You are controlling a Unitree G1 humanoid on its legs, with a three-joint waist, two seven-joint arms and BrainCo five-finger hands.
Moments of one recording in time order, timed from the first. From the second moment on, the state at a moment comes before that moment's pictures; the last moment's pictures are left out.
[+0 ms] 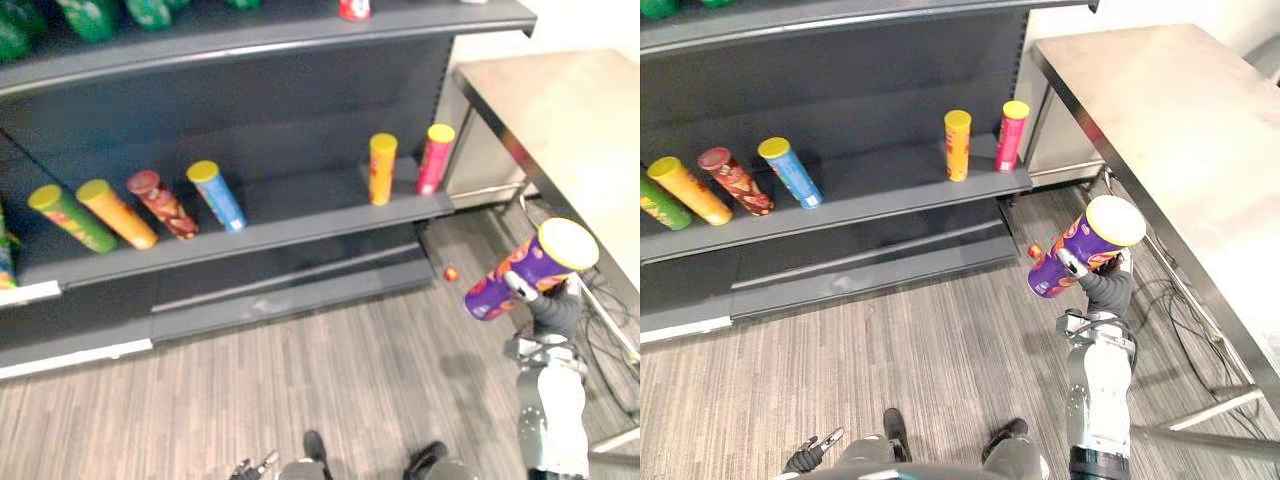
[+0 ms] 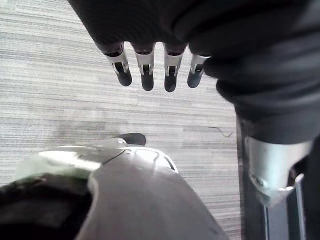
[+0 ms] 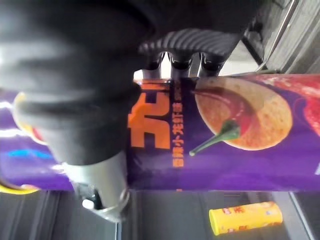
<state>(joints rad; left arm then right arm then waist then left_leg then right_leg) 0.15 0.10 0.26 1.06 -0.06 -0.09 0.00 0.07 -0.04 -0.24 -0.15 0.25 -0.20 -0.08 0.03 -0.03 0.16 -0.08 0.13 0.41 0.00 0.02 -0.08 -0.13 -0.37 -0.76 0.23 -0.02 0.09</state>
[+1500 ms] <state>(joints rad) 0.14 0.07 0.34 1.07 -0.15 -0.10 0.04 0.03 -0.07 -0.01 -0.11 0.26 -0.20 -0.01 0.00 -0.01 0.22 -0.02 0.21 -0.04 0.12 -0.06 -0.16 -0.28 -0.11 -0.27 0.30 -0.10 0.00</state>
